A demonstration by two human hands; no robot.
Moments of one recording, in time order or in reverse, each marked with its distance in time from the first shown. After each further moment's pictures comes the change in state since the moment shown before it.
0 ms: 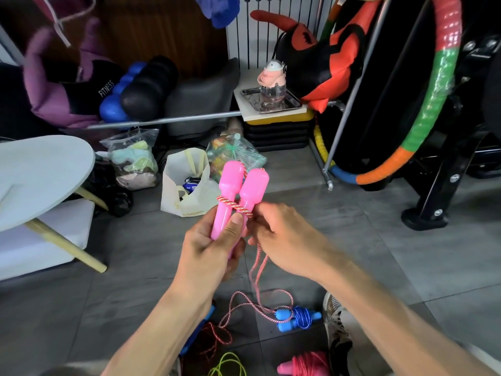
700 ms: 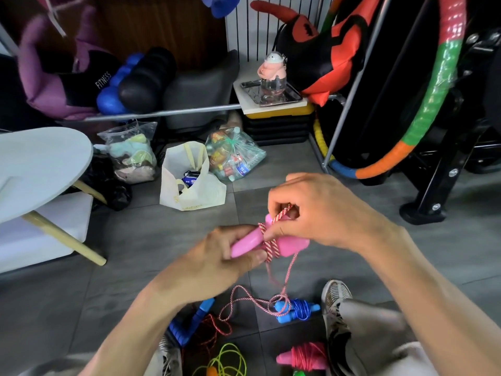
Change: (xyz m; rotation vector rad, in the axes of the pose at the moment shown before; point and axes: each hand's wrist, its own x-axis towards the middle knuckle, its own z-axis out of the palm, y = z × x) left_hand 0.003 0.006 -0.024 0.746 -0.537 0.093; right_hand 0.001 0.008 -0.053 -0.463 -0.056 -0.356
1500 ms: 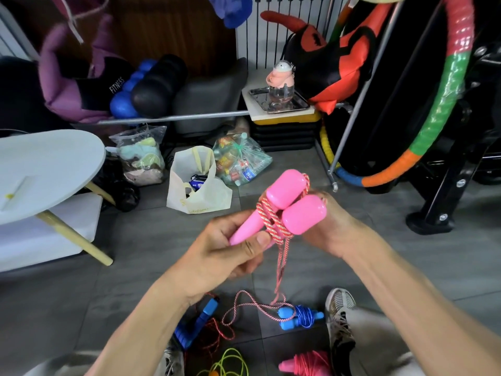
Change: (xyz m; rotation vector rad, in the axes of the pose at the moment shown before) left_hand -0.004 0.005 -0.006 -0.636 0.070 0.135; right_hand 0.012 0.006 0.037 1.561 0.055 0.485
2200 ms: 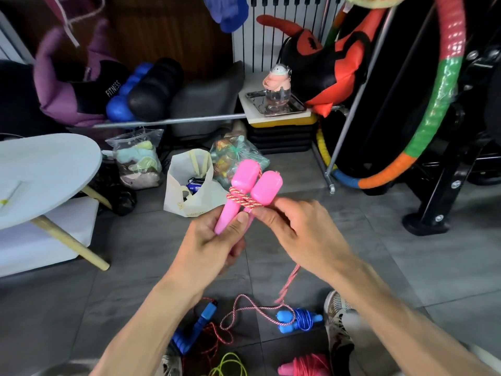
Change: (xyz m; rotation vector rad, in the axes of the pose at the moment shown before) left_hand 0.009 -0.005 0.006 0.010 0.404 -0.094; right_hand -0.015 0.011 0.020 -1.274 0.365 -0.627
